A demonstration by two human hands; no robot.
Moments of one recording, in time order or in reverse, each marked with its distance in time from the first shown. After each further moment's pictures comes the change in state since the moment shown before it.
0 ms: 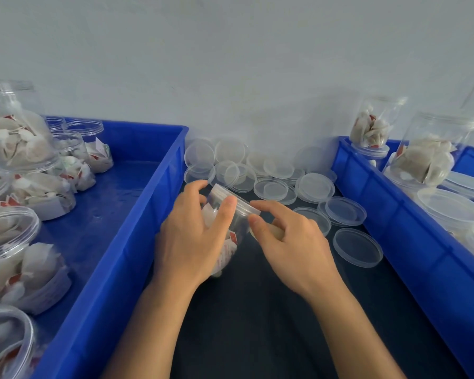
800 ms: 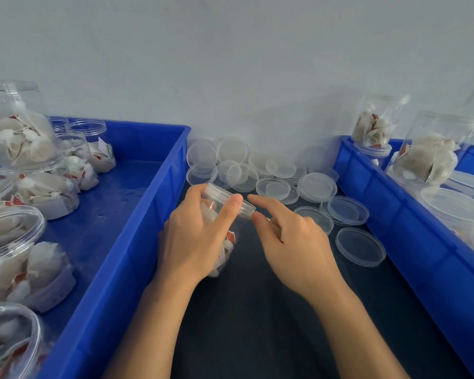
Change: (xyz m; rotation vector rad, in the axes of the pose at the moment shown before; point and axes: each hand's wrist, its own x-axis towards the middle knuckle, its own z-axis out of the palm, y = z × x) left_hand 0.002 -0.001 -0.001 -0.073 -0.032 -0.092; right_hand 0.000 -0.002 0.003 -0.120 0.000 -0.114
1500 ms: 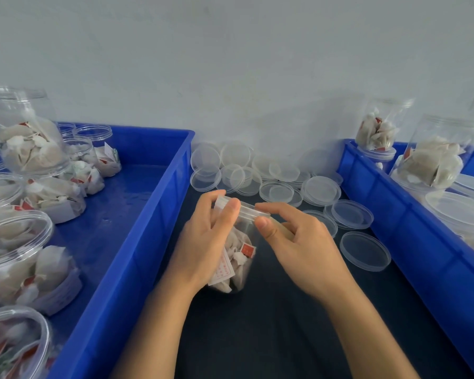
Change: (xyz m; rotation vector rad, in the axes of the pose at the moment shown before) left_hand 0.001 -0.006 0.000 -0.287 -0.200 -0.005; right_hand 0.001 0.009 -0.009 0.228 -0.044 0.078
